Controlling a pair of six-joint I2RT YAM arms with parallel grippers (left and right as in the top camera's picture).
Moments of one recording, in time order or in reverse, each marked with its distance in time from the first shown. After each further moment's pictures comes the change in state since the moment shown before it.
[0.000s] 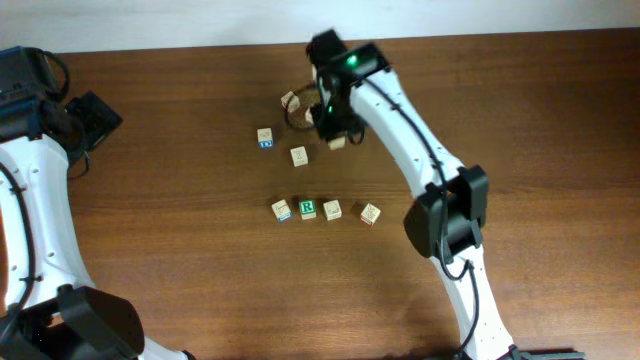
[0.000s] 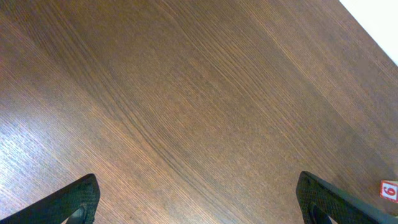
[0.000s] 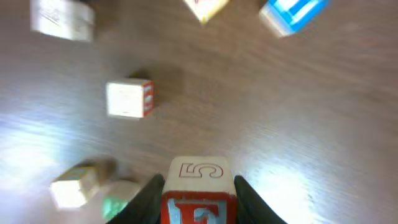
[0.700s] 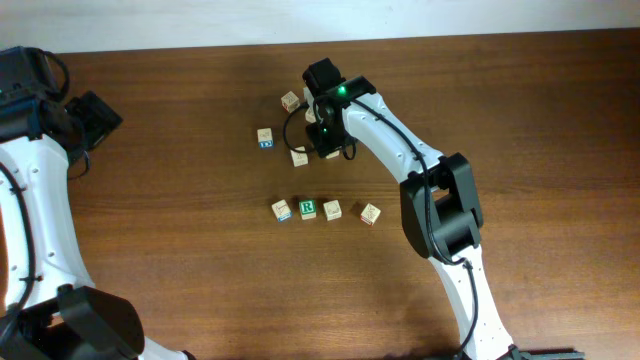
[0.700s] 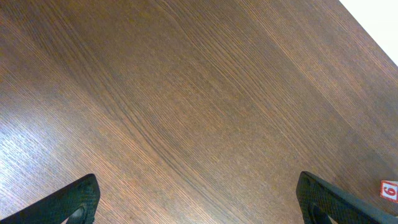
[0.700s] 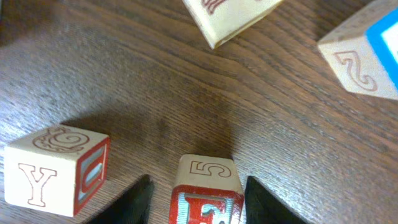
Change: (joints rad) left arm 0.000 0.000 0.000 0.000 0.000 0.000; right arm 0.017 0.010 -0.417 0.462 0.033 -0.120
